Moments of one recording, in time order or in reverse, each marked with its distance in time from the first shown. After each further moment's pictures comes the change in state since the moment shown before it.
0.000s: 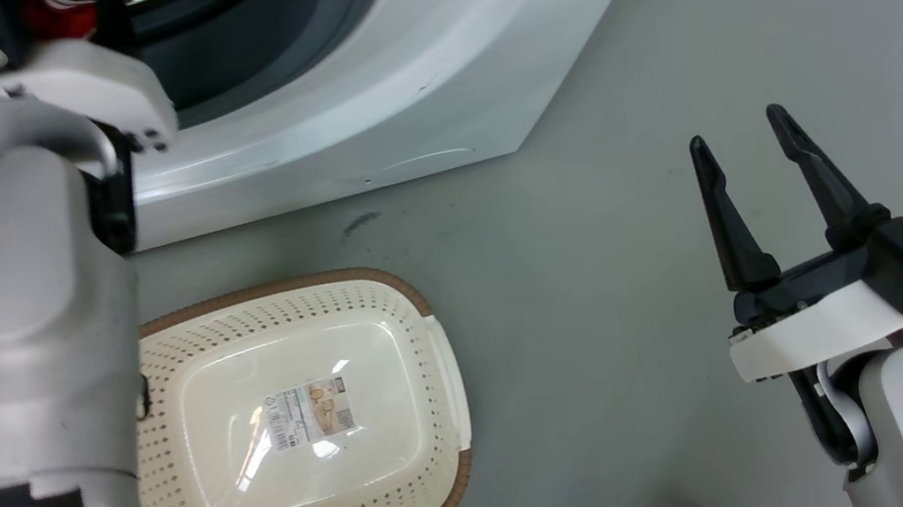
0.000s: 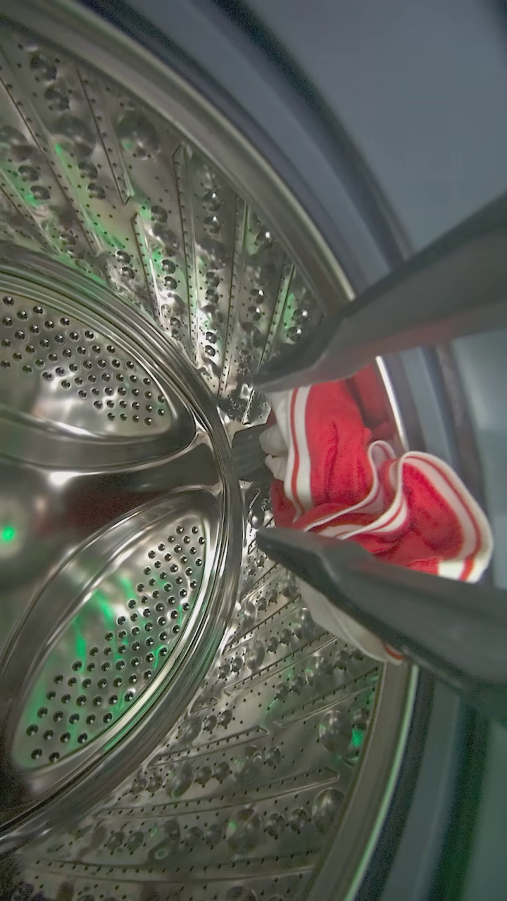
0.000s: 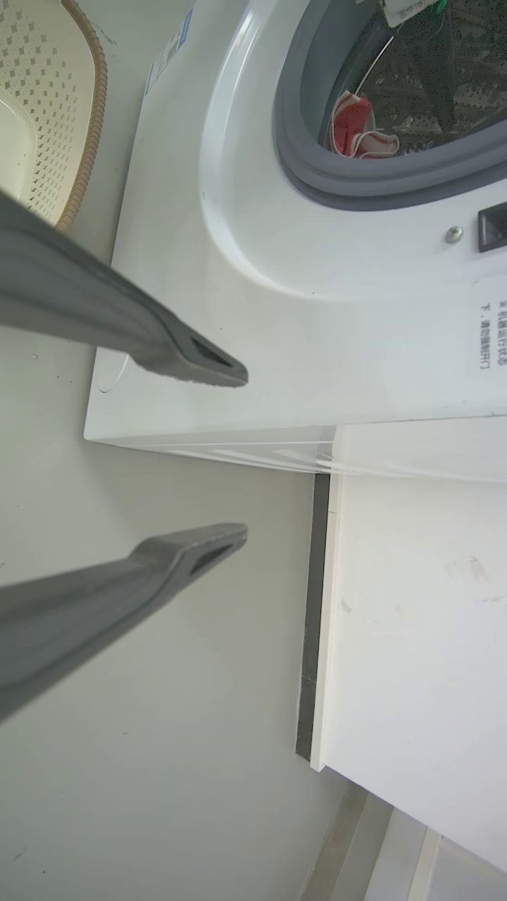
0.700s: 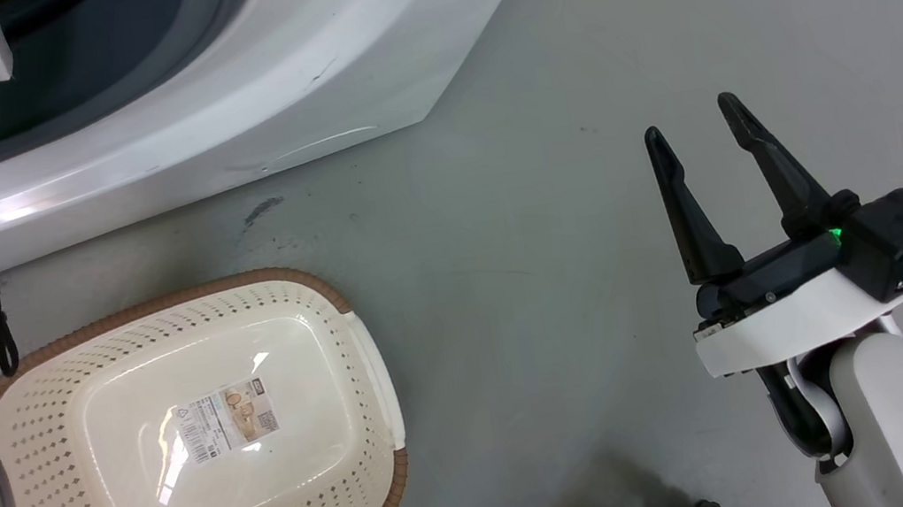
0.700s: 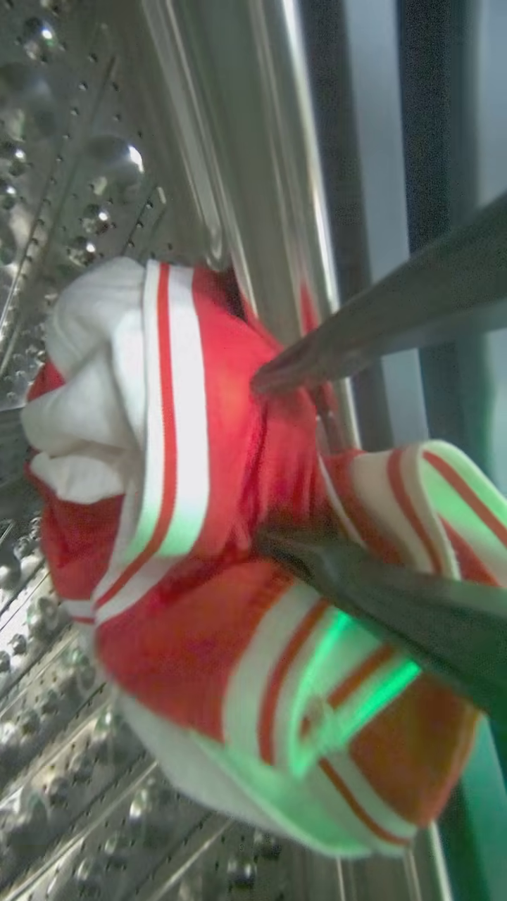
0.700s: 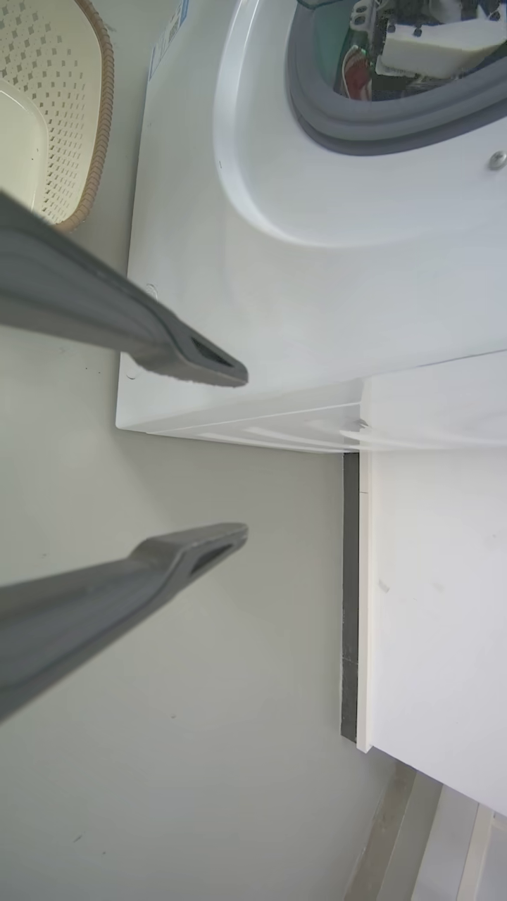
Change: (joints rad) left arm -0.383 0.148 -0.037 0.429 -0.009 -0.067 0.512; right arm -0.046 0.000 0.082 0.012 0.095 0.000 -0.002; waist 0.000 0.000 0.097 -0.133
